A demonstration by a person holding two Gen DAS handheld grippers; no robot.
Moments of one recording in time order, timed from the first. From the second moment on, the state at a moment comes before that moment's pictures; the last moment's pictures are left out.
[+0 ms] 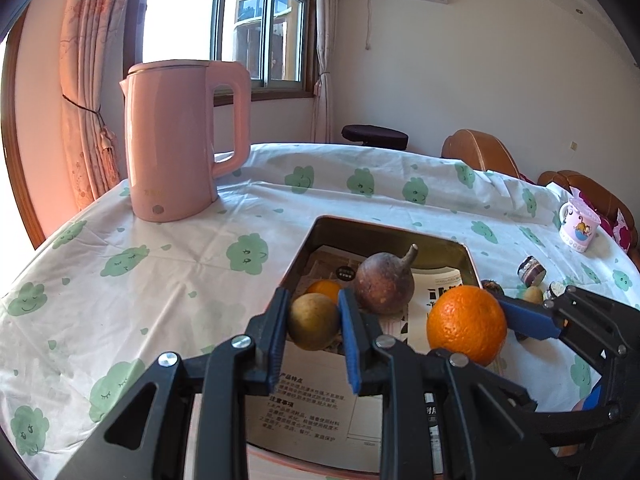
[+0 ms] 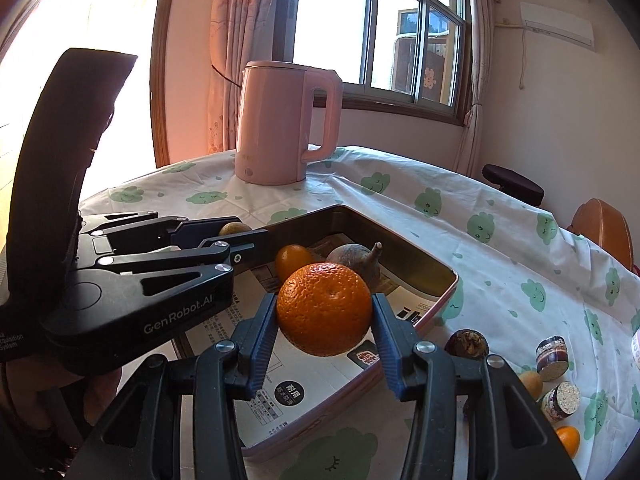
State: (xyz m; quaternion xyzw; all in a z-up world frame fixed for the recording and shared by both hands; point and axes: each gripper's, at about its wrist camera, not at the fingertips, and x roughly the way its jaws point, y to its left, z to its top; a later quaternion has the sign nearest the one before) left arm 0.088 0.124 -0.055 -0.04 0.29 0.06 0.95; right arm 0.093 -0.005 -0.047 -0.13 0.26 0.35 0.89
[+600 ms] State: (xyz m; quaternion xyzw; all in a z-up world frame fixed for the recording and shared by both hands) left arm 0.067 0.097 -0.040 -0.03 0.23 0.07 0.97; right arm 0.094 -0.063 -0.037 -0.11 0.26 0.30 0.91
